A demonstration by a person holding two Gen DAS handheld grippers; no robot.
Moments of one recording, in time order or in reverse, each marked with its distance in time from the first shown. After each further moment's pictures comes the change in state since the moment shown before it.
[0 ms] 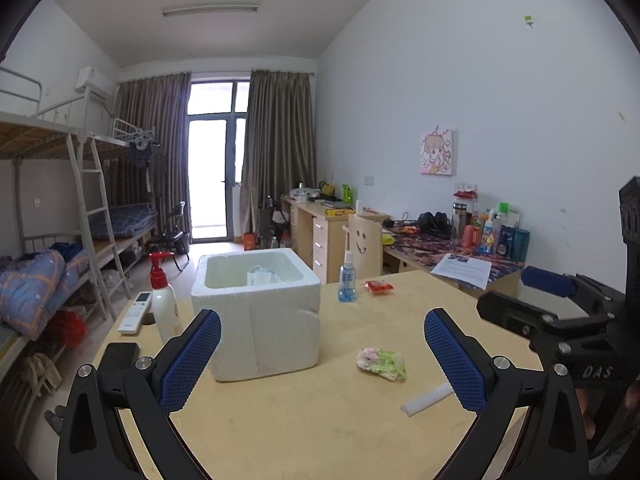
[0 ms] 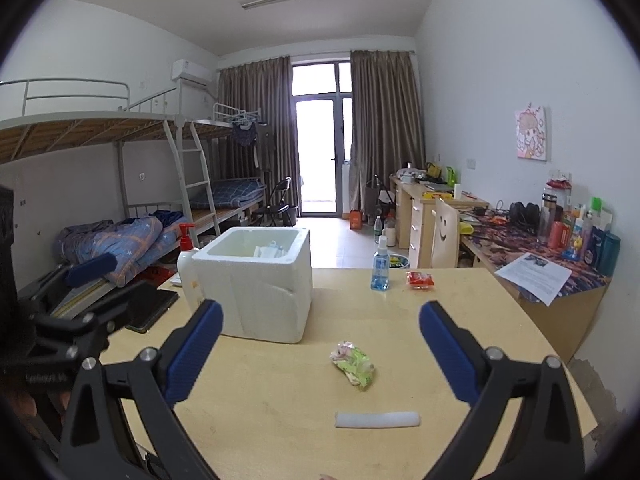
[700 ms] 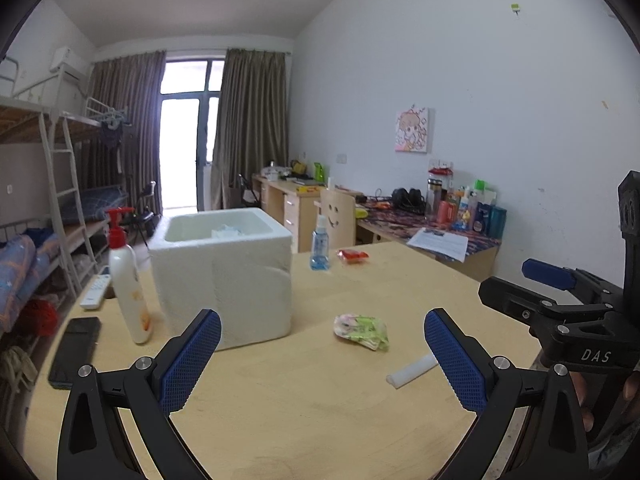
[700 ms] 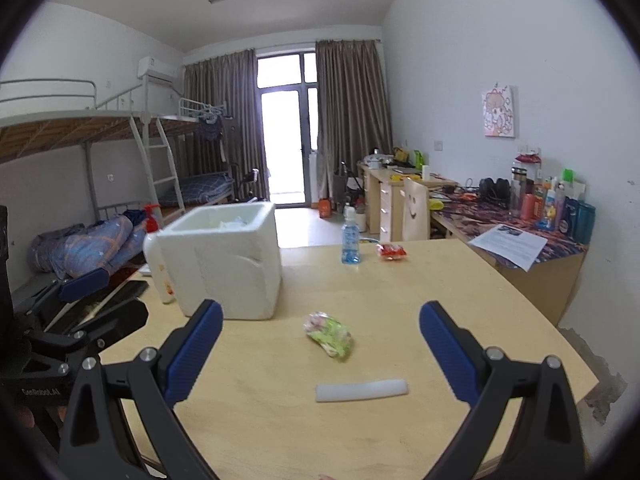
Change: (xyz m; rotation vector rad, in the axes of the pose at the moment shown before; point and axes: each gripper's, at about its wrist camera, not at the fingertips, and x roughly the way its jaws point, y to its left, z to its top) left arm 0.032 -0.005 -0.038 -0.015 0.074 -0.117; right arm 0.004 -0.012 -0.036 0.050 0.040 -0.124
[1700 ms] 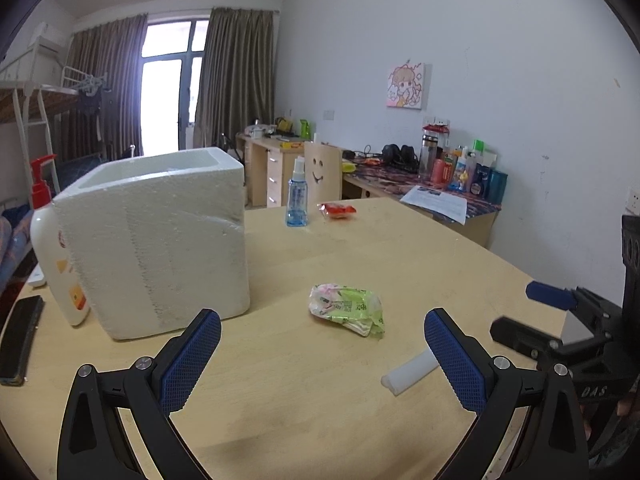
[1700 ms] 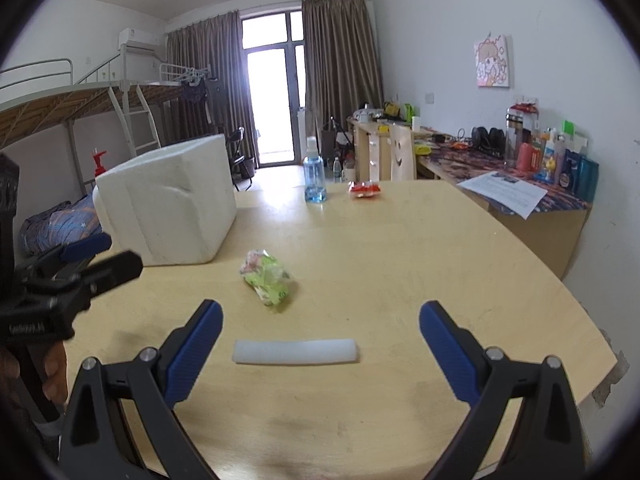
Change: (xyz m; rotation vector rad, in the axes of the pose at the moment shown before) left arm 0.096 -0.020 -0.016 -0.013 0.159 -0.042; right arm 0.056 -0.062 -0.046 0.028 0.168 0.002
